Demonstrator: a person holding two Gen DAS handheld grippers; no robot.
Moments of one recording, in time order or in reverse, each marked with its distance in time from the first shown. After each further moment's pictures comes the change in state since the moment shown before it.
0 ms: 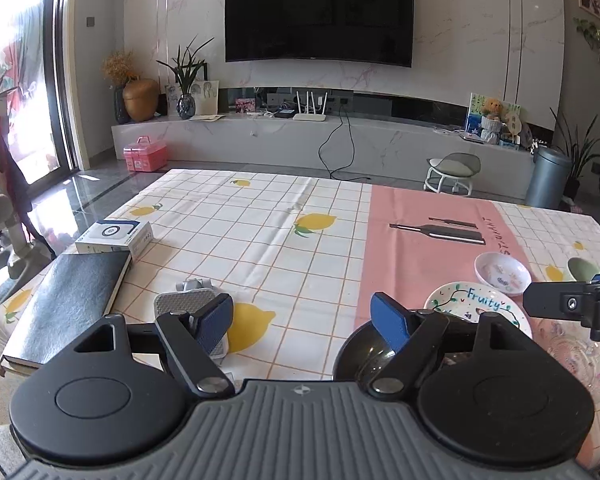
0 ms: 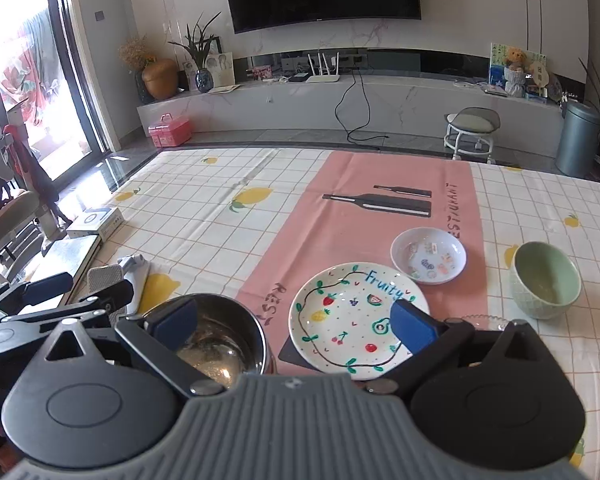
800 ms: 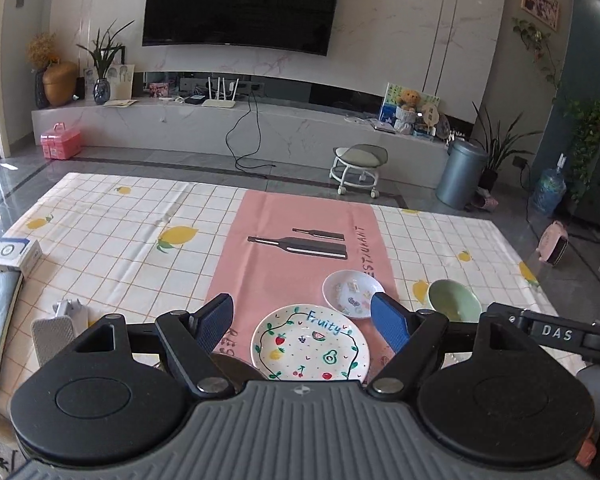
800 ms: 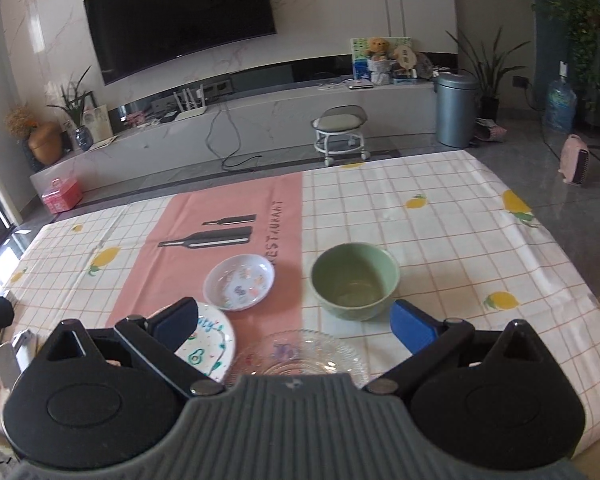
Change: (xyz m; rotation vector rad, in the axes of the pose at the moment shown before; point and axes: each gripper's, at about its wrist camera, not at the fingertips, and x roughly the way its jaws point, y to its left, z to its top) left arm -0.020 -0.111 0.058 0.042 0.080 -0.237; right arm -0.051 -0.145 0.003 0.255 -0.071 -0.285
